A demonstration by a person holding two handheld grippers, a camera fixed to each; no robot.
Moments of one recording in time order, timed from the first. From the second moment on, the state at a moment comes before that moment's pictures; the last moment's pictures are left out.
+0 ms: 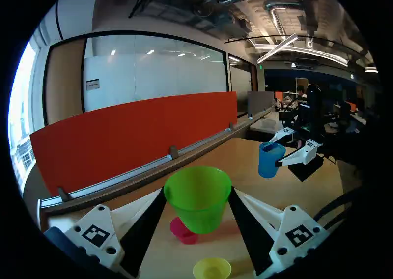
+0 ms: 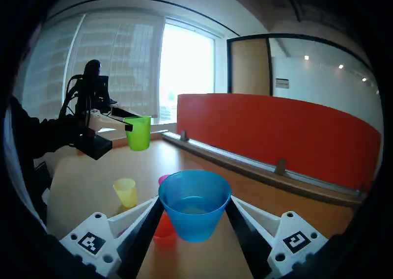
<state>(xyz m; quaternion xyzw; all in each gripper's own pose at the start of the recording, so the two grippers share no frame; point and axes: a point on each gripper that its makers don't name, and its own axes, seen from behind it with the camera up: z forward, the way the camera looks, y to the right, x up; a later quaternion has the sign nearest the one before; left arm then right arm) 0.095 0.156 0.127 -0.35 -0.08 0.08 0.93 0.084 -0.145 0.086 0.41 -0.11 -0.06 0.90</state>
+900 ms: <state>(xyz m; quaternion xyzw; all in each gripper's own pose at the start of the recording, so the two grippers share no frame) 0.104 0.160 0.122 -0.36 -0.07 0.07 0.93 0.149 -0.169 0.099 0.42 -0.04 -0.05 0.91</state>
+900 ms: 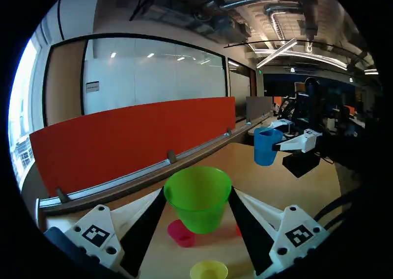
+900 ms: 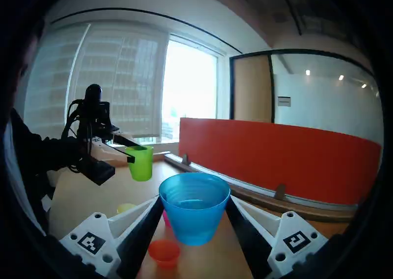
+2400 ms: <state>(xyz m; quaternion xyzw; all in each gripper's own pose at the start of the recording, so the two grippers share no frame) 0.124 0.171 0.119 -0.37 -0.03 0.04 0.93 0.173 -0.182 0.102 0.43 -0.02 -0.03 0.90</state>
